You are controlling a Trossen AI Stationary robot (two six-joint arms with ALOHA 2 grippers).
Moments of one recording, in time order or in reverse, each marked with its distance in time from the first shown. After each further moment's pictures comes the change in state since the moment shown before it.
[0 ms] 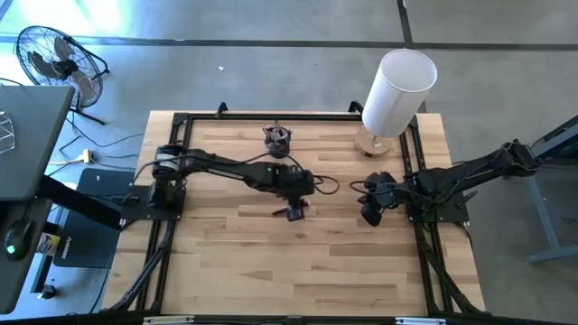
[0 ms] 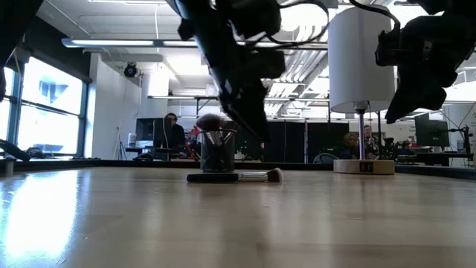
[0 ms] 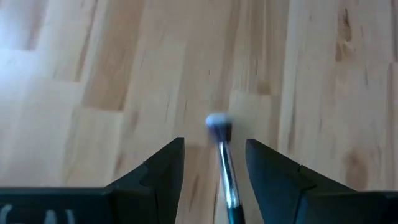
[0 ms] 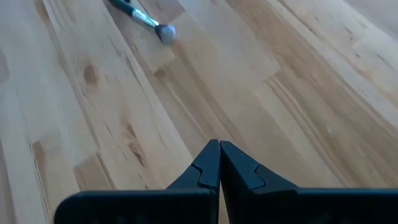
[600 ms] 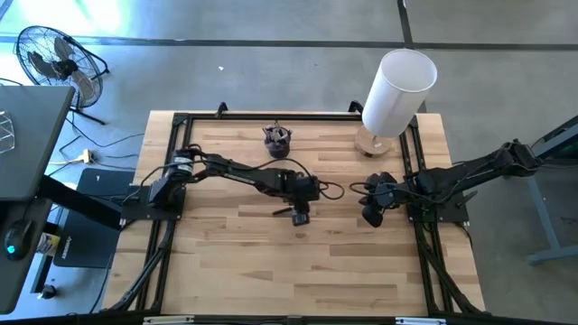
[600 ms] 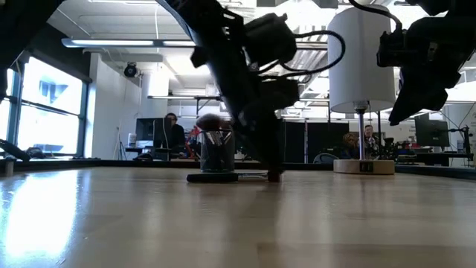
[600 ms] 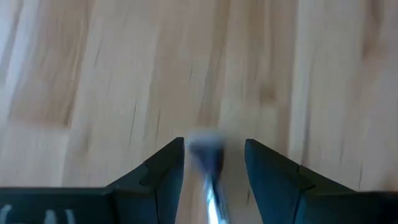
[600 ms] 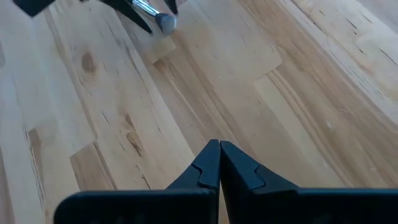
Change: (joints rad) left arm 0.000 0.143 0.039 0.080 0.054 -0.004; right arm 0.000 0.001 0.000 -0.022 -0.021 -0.024
